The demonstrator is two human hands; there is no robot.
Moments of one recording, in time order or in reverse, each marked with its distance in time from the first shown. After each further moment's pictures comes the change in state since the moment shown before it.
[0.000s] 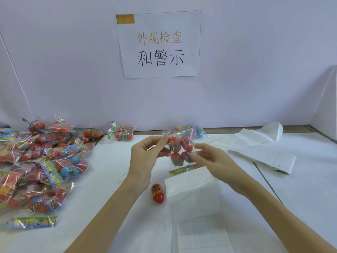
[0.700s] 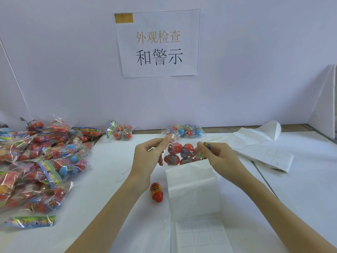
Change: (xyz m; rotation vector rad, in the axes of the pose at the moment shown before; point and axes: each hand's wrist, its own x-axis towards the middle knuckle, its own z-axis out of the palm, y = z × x) left_hand 0.000 -0.004 0.002 0.149 0.052 -0.115; right_hand 0.002 -0.002 -0.006 -0.115 0.223 -0.144
